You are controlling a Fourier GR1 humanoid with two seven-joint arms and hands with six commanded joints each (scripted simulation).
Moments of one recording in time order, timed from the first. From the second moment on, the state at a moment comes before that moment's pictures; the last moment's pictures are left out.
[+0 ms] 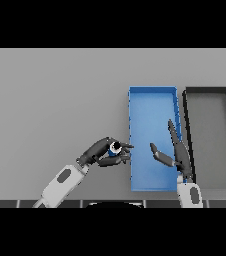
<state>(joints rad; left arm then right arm) -0.25 0.15 -0.60 -1.60 0.11 -0.14 -0.04 0.15 -0.12 0.11 -1.75 0.18 0.04 -0.05</state>
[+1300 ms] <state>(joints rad) -0.25 0.16 -0.60 -1.59 0.10 -0.19 -0.06 -0.28 -0.30 0.34 -1.99 -0.30 0.49 0.34</state>
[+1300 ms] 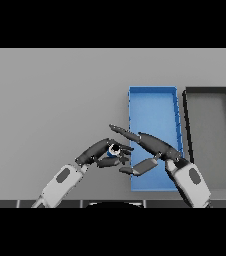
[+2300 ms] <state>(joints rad) -0.24 0.12 -0.54 -1.59 0.05 -0.24 0.05 -0.53 -0.20 0.46 -1.77 -0.39 0.50 0.22</state>
